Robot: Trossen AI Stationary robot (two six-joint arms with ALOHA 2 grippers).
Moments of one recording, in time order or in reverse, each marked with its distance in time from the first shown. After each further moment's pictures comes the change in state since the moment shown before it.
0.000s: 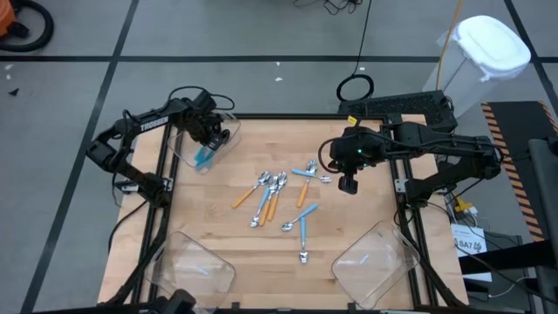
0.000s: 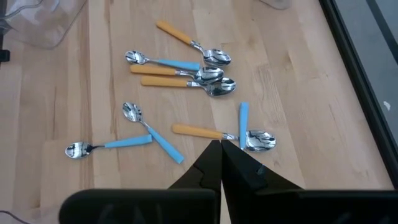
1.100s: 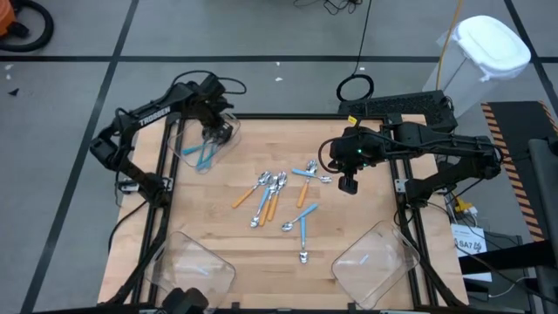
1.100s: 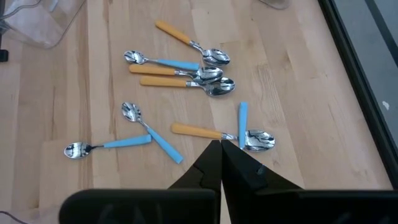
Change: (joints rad) left arm -0.103 0.032 0.310 -0.138 0.031 0.039; right arm 0.000 0.000 0.000 -0.001 0.004 0.000
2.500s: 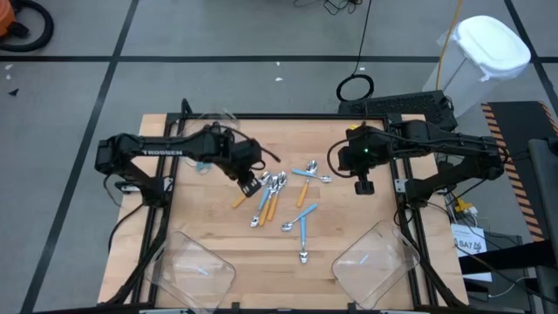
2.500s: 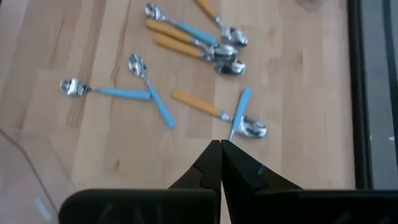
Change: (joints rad) left arm -0.750 0.001 0.067 0.013 0.007 -0.569; right arm -0.006 -0.040 0.000 -0.108 -0.060 -0.284
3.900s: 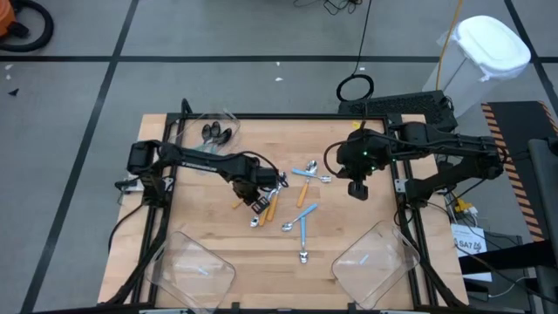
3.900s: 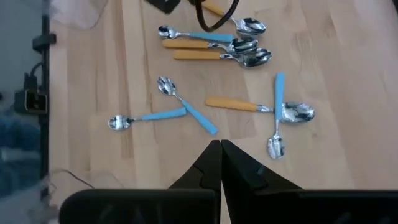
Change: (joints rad) left arm -0.085 0.295 -0.001 -0.044 -0.008 -0.187; right arm 0.023 0.008 0.000 0.010 -0.077 0.368
